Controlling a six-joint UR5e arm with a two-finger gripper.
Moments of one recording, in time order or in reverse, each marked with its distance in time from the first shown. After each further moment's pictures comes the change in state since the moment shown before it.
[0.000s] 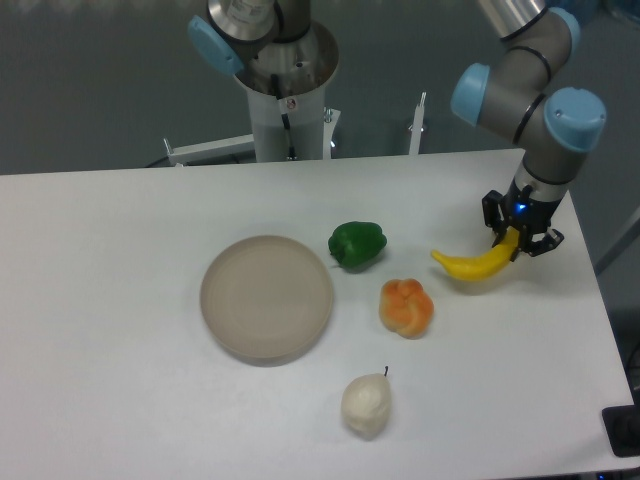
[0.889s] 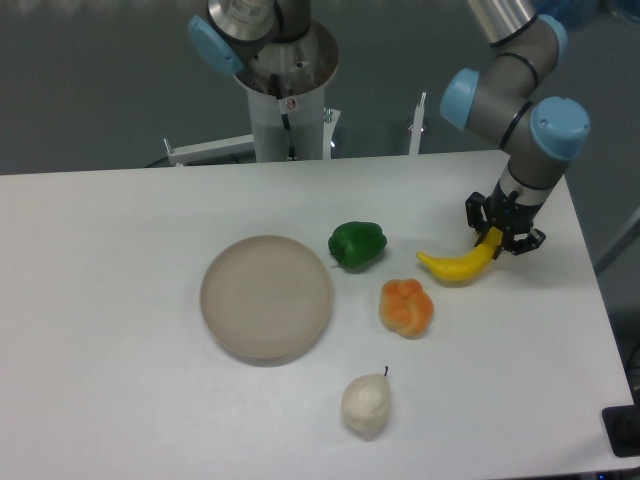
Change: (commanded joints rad) arm -0.002 -0.003 -0.038 0.005 0.005 -0.035
